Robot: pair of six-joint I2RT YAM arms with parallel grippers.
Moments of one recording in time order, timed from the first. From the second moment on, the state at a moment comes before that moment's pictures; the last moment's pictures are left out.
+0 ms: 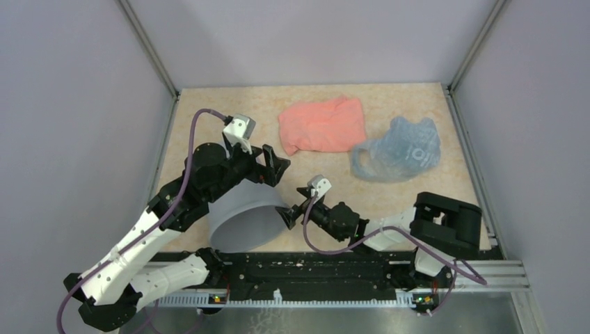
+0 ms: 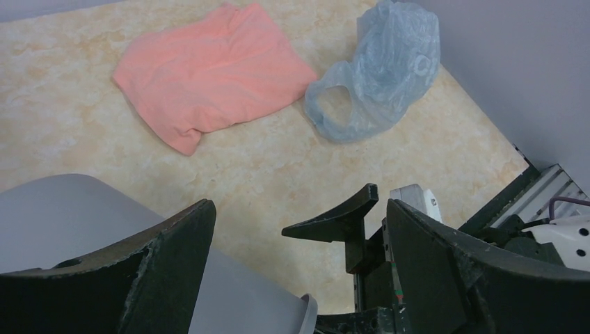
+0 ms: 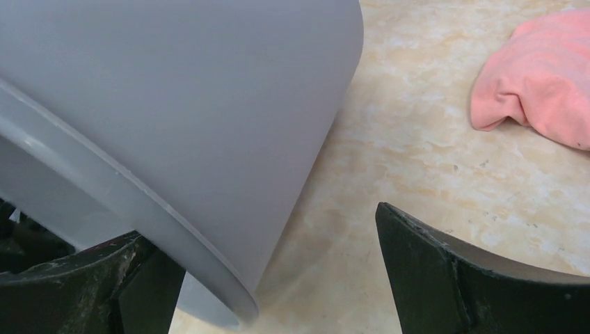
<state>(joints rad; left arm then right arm) -0.80 0.86 1.14 -0.50 -0.12 -0.31 1.23 1.56 0.45 1.10 0.35 0.21</state>
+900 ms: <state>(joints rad) -0.80 0.86 1.17 -0.55 -0.12 -0.31 1.23 1.82 0.56 1.35 0.56 0.21</state>
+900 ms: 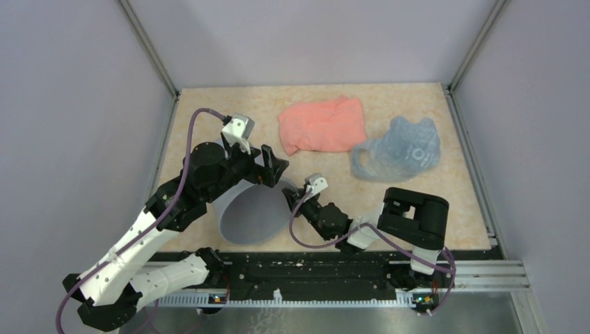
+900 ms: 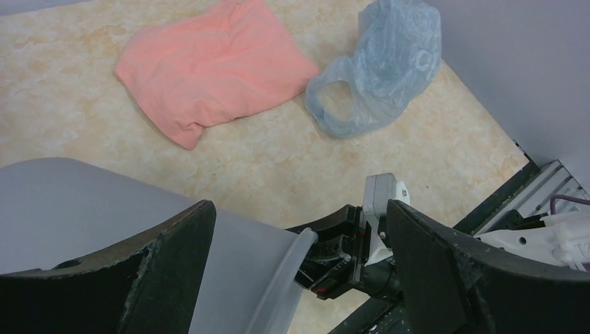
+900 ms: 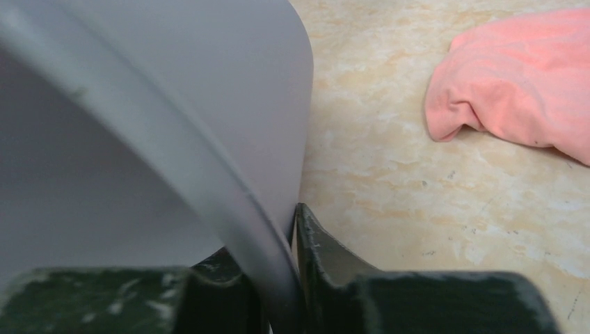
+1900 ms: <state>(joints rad) -0.80 0.78 1.29 -0.39 -0.09 -0.28 1.11 1.17 0.88 -0.05 0.54 0.30</state>
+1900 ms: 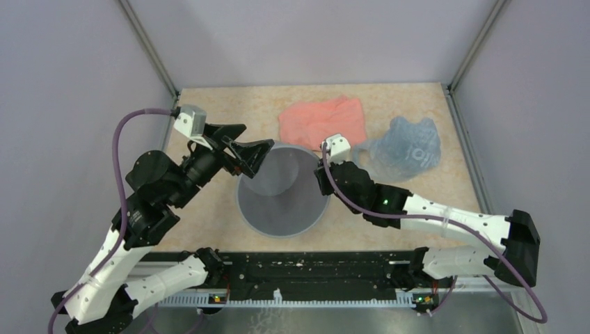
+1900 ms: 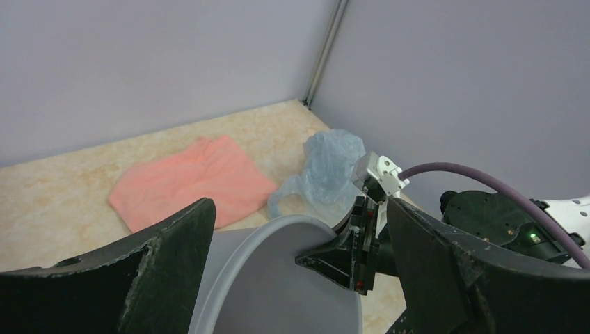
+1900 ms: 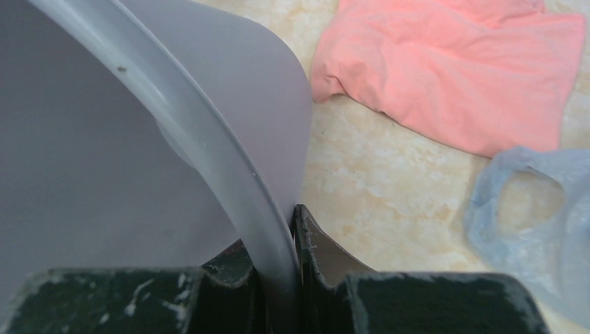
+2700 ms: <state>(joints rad) -0.80 0.77 1.29 -0.21 -0.28 -0.22 1.04 1.33 1.36 -0.70 0.35 0.28</state>
